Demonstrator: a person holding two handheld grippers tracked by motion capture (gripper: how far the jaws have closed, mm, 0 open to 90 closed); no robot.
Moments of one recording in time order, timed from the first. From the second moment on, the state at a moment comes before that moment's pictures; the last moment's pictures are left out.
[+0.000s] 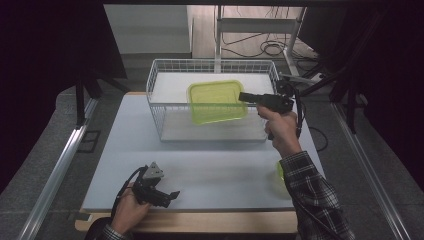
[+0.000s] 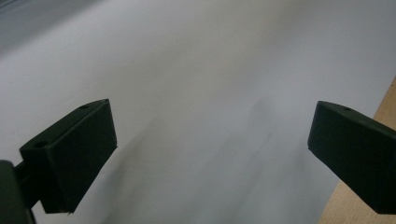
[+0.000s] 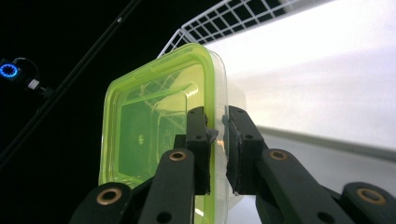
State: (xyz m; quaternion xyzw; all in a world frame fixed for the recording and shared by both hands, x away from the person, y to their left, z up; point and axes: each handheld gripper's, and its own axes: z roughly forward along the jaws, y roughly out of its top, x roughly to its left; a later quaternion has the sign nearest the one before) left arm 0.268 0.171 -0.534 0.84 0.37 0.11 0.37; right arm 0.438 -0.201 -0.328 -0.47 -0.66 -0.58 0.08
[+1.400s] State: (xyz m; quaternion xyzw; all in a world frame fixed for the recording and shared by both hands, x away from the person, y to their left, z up) left arm 0.268 0.170 -0.536 0.85 0.36 0.12 0.36; right arm 0.490 -0.174 -0.315 -0.52 -0.65 -0.55 0.00
